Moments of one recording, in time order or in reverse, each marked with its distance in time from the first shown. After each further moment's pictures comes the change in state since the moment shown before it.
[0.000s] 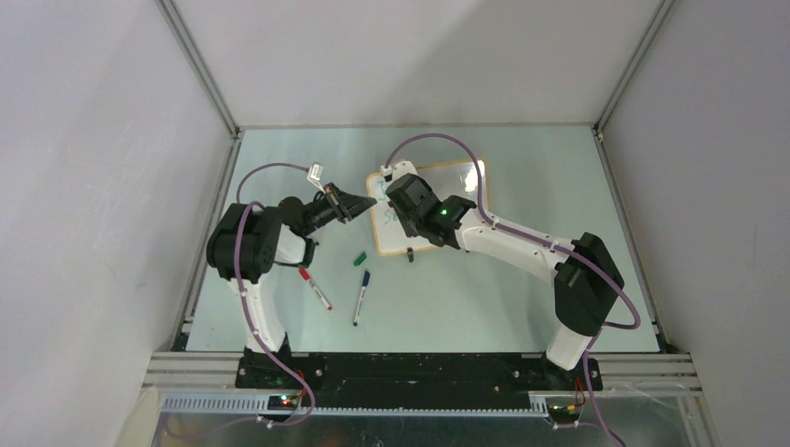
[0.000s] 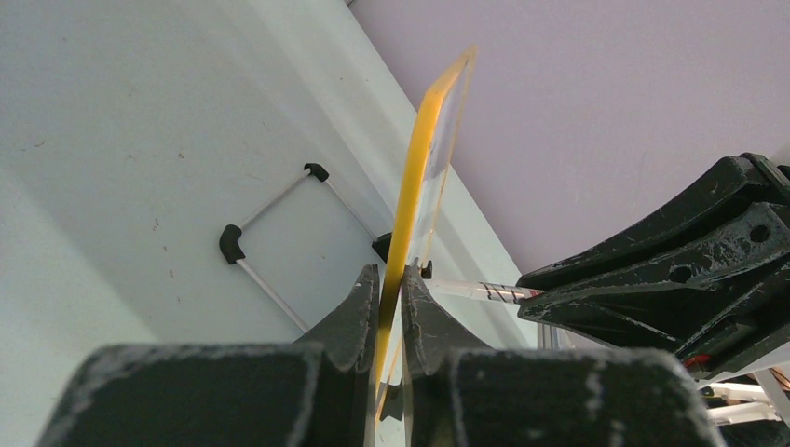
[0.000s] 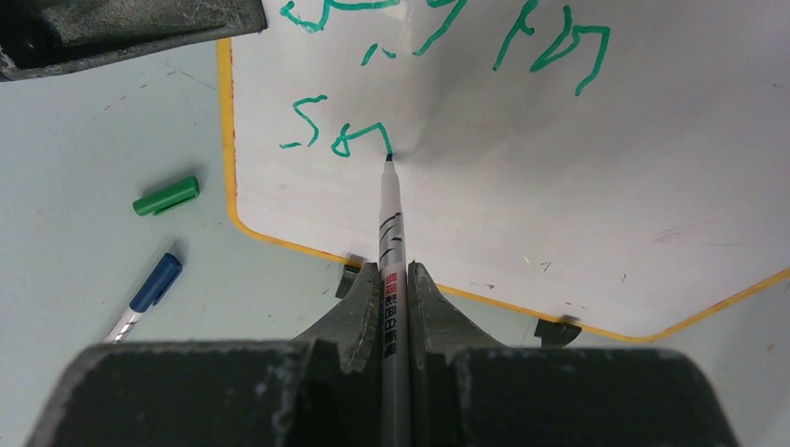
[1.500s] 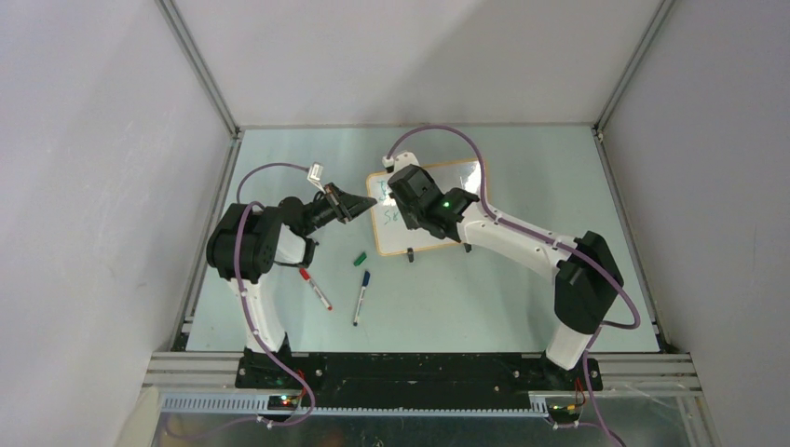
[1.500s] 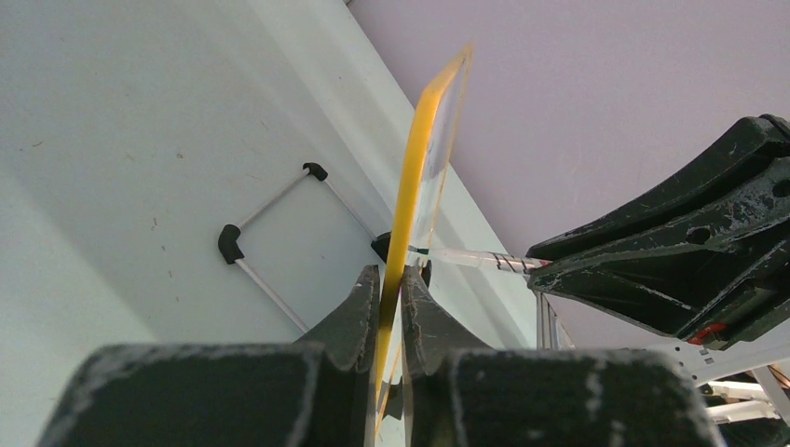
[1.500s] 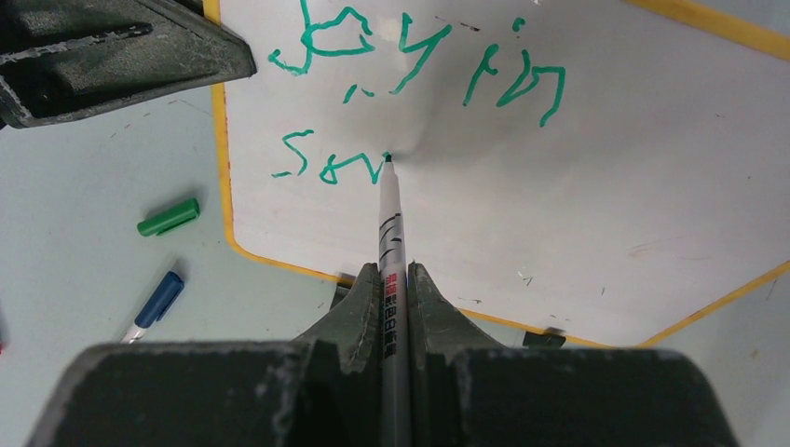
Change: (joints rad) left arm 0.000 0.000 0.000 0.001 0.003 0.000; right arm -0.026 0.009 0.055 -0.023 -0.008 -0.010
